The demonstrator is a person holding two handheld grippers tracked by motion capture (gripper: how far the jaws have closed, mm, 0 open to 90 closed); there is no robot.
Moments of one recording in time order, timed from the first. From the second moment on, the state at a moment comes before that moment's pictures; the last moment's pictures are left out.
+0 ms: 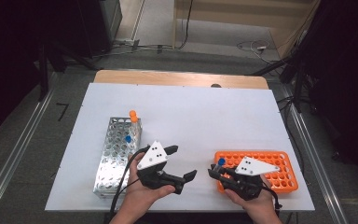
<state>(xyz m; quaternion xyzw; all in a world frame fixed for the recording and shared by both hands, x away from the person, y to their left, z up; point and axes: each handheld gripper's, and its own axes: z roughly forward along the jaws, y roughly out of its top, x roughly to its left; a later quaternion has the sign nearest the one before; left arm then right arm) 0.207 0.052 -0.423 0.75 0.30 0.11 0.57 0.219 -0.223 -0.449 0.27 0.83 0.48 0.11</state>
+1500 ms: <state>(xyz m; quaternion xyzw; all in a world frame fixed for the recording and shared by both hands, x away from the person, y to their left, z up) 0.197 0.014 -0.430 0.78 0.21 0.06 0.59 0.200 -0.196 -0.451 0.20 0.84 0.50 0.05</state>
